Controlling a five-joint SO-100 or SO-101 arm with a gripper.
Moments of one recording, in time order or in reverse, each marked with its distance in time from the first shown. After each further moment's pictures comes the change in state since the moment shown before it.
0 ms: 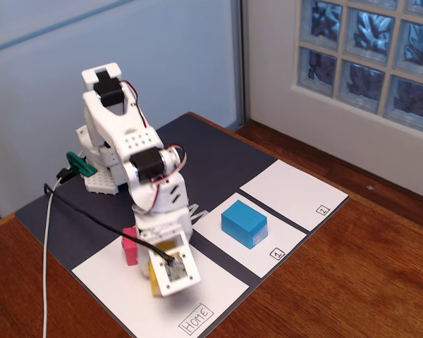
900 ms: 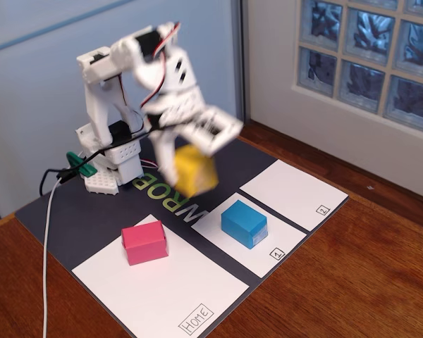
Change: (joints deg) arm -19.3 21.9 -22.5 28.6 -6.4
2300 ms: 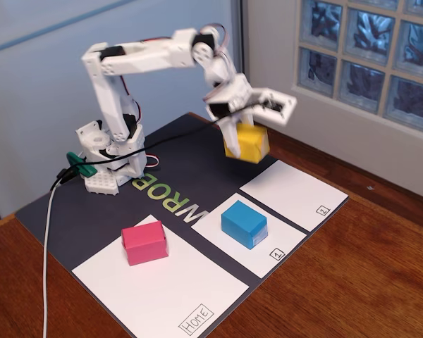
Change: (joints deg) arm -35.4 0.0 27.9 -23.6 20.0
